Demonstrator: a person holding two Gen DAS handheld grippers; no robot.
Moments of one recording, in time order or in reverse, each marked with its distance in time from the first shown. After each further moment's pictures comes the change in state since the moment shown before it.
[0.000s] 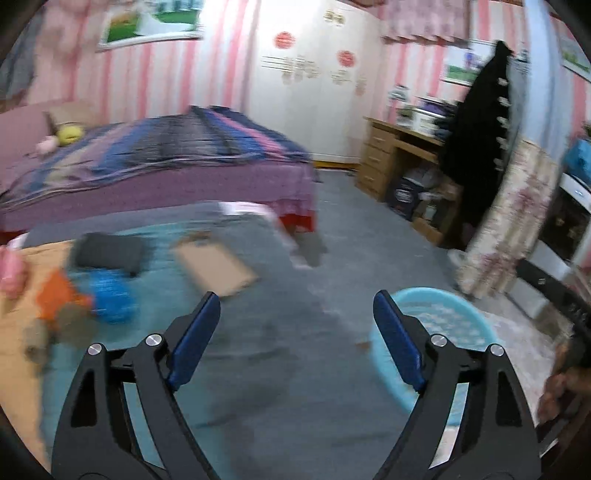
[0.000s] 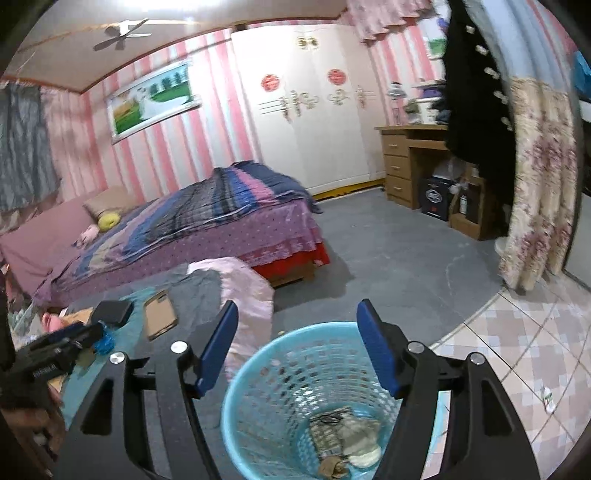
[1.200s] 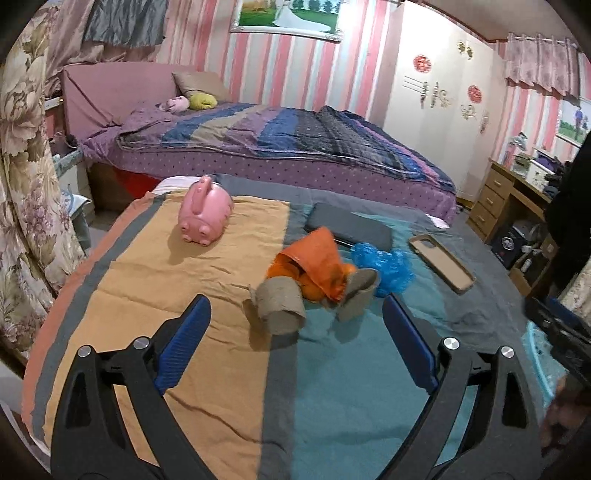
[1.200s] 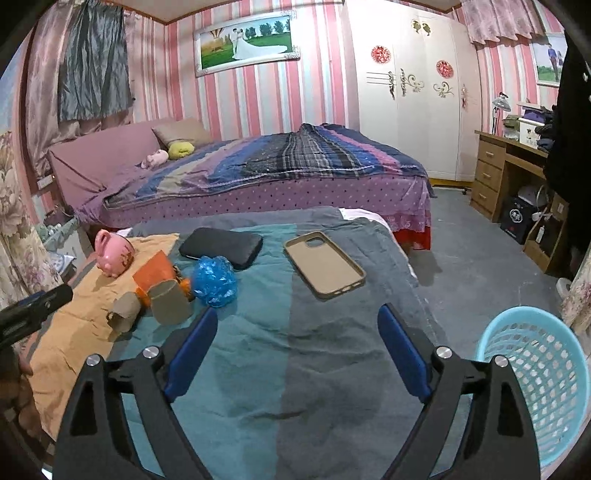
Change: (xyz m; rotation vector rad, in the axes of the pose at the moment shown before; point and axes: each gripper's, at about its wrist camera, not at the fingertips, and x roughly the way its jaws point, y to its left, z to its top) left arm -0.089 0.228 -0.050 -0.250 -0.033 0.328; right arm 0.048 0.256 -0.074 -0.240 0.121 0.202
